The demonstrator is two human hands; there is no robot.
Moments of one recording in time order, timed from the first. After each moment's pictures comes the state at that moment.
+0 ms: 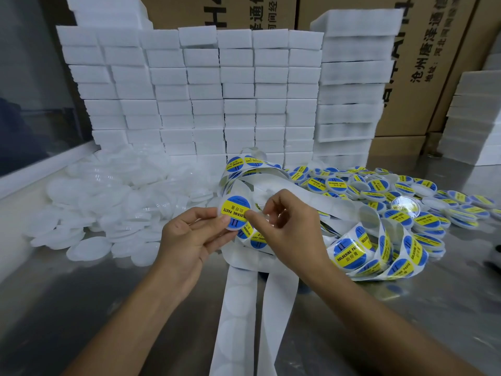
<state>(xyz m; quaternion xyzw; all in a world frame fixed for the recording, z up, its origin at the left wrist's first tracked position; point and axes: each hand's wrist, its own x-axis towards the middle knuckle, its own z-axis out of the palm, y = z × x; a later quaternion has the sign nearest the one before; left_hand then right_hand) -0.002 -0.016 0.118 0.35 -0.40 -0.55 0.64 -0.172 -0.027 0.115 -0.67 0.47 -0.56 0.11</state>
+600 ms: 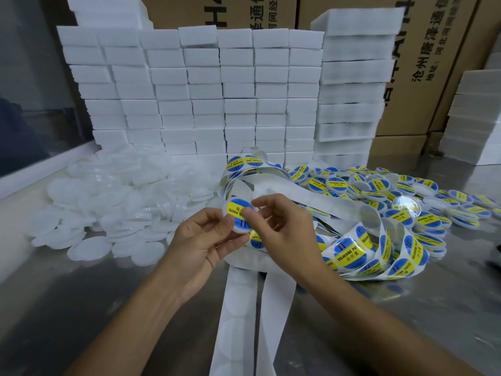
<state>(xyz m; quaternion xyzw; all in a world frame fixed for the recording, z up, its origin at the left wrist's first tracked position) -0.008 -0.010 0.119 0.28 -0.43 -0.62 0.59 -0.166 -0.021 0.116 -0.67 0.43 -0.57 0.21</state>
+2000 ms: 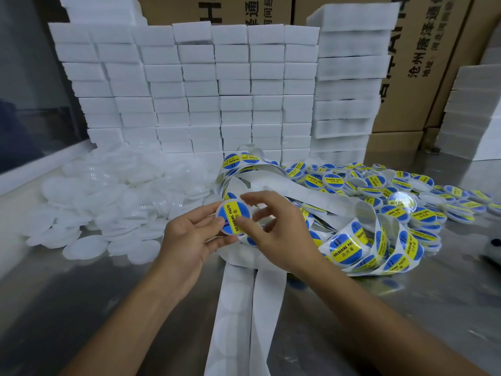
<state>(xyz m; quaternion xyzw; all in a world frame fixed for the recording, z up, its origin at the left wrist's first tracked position) -0.005 -0.015 0.115 0.36 -0.46 -0.54 0.60 -0.174 -0.028 0.112 -0.73 0.42 -0.51 0.20</state>
